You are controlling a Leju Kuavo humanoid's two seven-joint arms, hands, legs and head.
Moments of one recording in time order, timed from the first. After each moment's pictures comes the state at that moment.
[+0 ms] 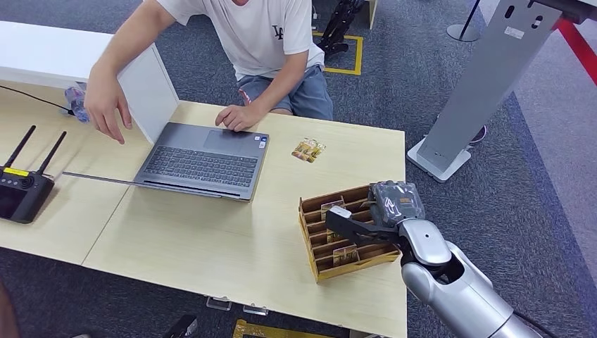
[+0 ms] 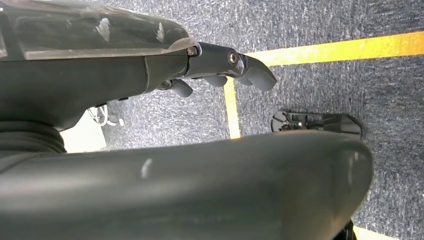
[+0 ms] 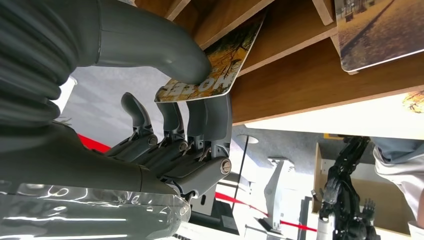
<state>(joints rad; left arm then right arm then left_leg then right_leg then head) -0.10 0.13 -1.15 -0.19 1.27 0.12 0.06 -0.65 -0.27 0.93 -1.26 0.82 0.05 0.54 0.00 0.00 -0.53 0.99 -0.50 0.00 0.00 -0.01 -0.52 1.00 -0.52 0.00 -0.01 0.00</state>
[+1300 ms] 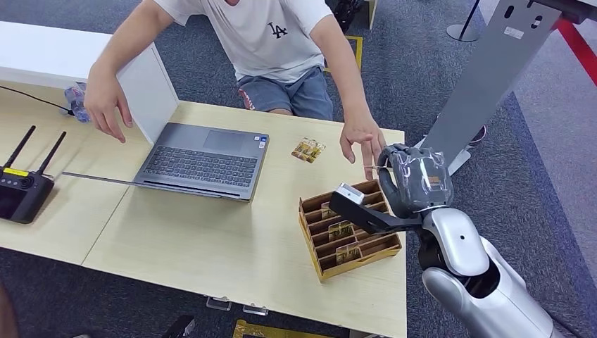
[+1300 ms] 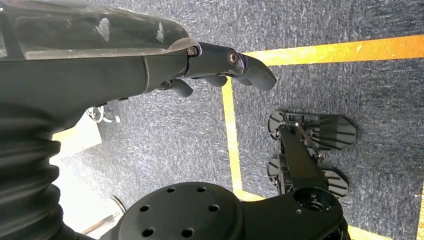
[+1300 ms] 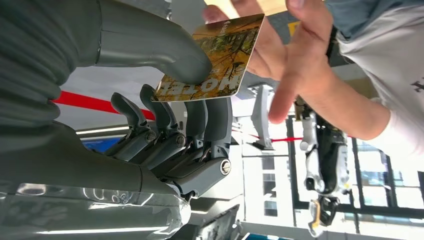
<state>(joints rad) -0.10 0.14 -1.15 -0.19 1.29 0.12 0.04 -0.65 -0.35 0.84 -1.66 0.91 0.01 0.58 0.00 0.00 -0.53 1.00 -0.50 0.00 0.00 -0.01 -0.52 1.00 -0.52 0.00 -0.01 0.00</state>
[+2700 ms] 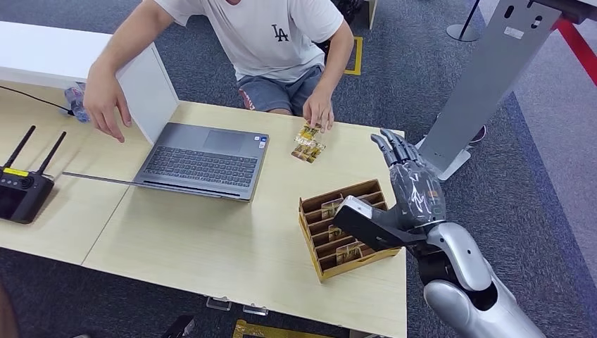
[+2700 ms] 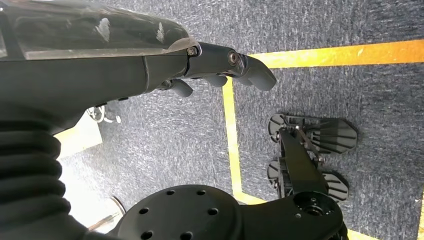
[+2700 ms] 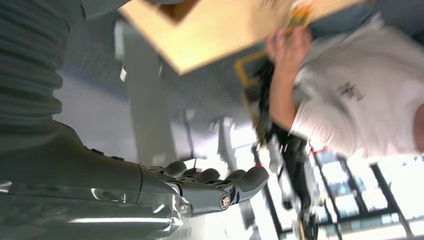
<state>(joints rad) -0.10 0.14 -1.15 -0.19 1.30 0.14 0.05 -0.54 -0.34 0.78 -1.69 0.66 -0.12 0.43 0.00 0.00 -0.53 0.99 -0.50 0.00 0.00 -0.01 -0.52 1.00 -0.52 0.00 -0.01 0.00</state>
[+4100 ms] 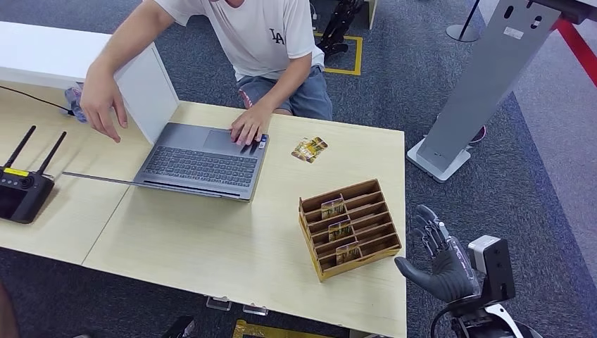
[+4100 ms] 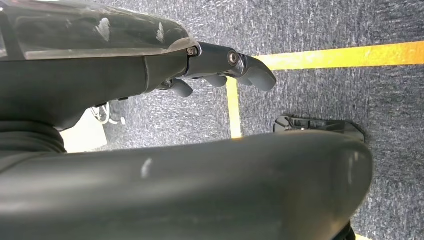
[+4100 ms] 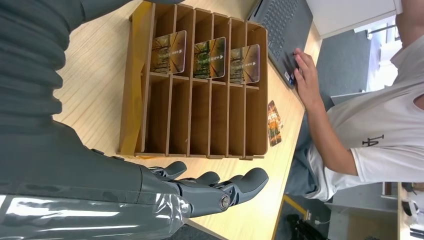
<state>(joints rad) -0.10 0.14 -1.15 -0.19 1.29 0.14 0.07 -0.05 -0.42 0.42 -1.72 -0.40 -0.10 0.05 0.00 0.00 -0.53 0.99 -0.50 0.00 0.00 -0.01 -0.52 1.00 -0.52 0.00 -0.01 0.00</state>
